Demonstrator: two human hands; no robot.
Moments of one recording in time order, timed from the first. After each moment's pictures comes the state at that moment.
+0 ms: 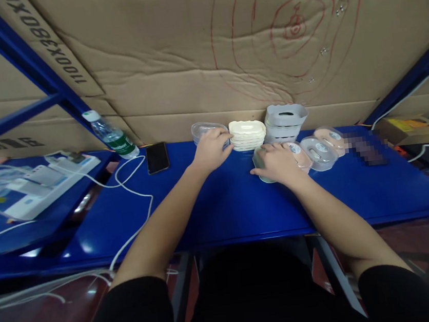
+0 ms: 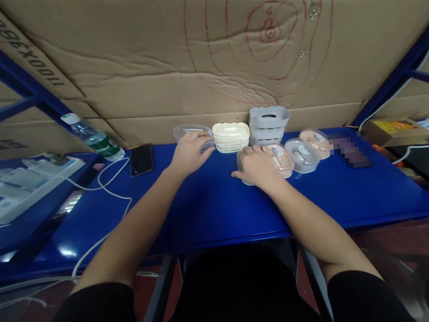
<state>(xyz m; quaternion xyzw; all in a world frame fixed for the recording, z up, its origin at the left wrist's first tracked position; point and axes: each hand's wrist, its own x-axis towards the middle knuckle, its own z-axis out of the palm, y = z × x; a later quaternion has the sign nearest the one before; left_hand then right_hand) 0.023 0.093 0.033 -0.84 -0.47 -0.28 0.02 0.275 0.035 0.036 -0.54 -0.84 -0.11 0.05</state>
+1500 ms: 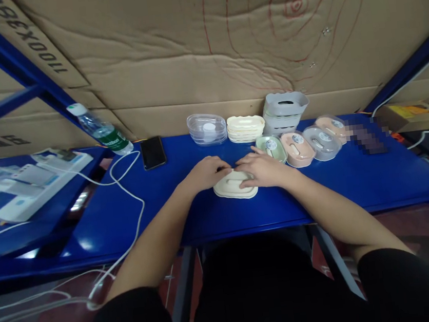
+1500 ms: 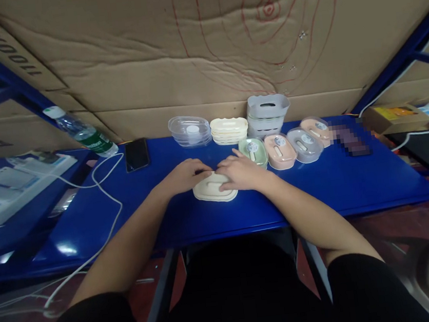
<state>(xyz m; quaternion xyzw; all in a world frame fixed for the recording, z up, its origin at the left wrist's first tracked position) -0.005 0.041 0.002 -0.86 -0.43 -0.18 -0.22 0.252 0.027 0.020 -0.33 -0.94 0.06 0.05</state>
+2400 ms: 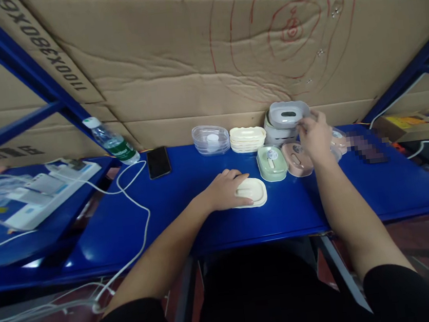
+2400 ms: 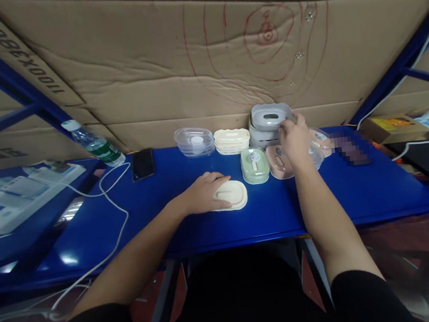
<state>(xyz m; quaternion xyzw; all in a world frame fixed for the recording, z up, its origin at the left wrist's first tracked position) 0.032 0.015 -0.001 -0.90 -0.42 -0.02 -0.15 0.387 0.109 0.026 -0.68 -0.63 -0.13 0.36</state>
